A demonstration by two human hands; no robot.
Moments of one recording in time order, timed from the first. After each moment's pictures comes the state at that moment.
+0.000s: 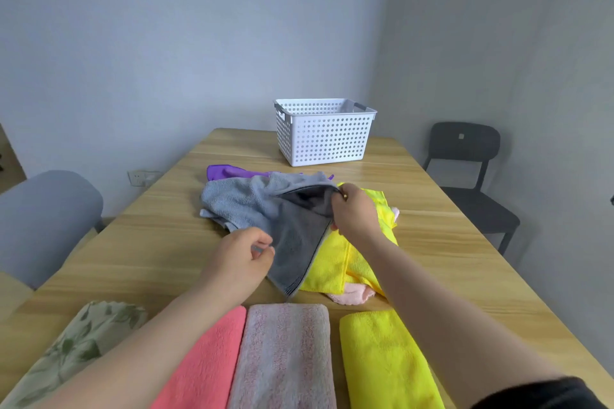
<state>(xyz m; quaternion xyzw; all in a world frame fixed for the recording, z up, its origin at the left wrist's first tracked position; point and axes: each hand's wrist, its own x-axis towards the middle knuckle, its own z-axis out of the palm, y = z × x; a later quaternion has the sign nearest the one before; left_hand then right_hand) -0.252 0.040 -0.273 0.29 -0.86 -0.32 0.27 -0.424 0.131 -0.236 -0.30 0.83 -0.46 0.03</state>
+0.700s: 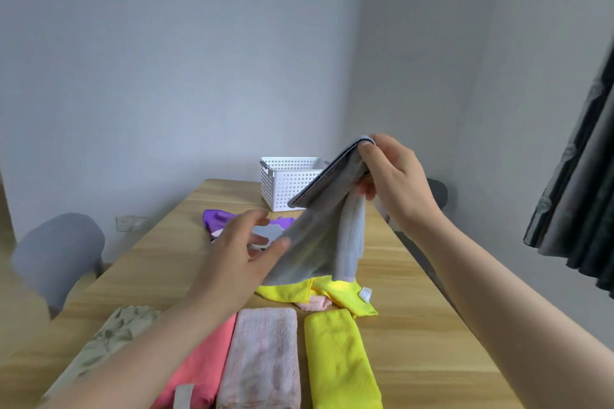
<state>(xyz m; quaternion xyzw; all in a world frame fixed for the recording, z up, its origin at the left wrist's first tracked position) -0.165 0.152 -0.168 0.15 -0.81 -0.34 0.45 -0.301 0.301 -0.056 -0.45 0.66 -0.59 -0.11</state>
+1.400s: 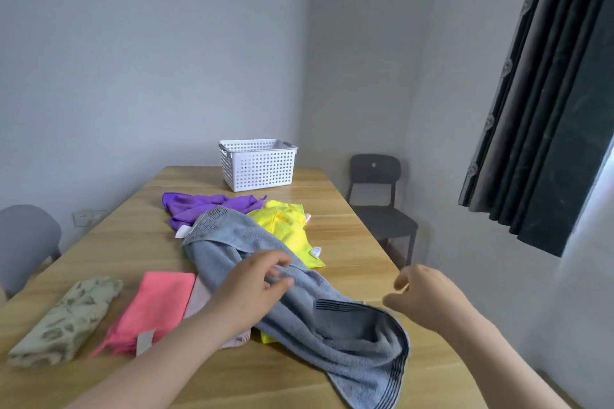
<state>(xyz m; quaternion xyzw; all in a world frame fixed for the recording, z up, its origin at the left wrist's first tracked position) -0.173 0.251 -0.227 0.08 -0.90 -0.35 0.24 -0.296 0.490 -0.195 -0.24 0.96 -0.13 -0.02</state>
